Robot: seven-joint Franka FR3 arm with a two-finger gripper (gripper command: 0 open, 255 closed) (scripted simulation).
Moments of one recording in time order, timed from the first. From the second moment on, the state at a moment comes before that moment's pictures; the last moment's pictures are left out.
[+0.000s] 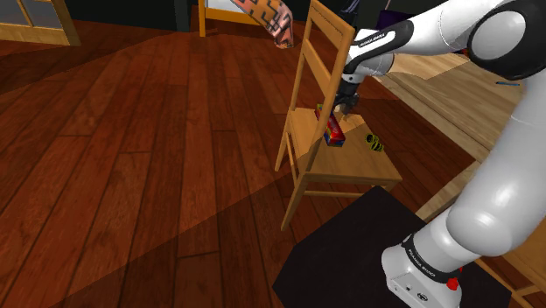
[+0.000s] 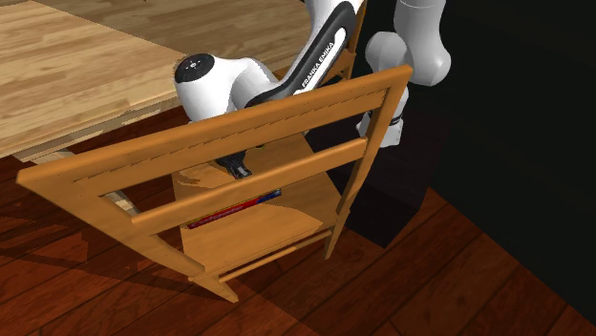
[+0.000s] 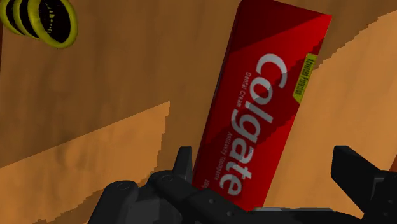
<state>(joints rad) -0.13 0.29 -0.28 -1.96 0.11 2.21 -0.15</state>
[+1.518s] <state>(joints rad) -0.17 0.49 -0.26 -1.84 0.19 2.29 -0.19</state>
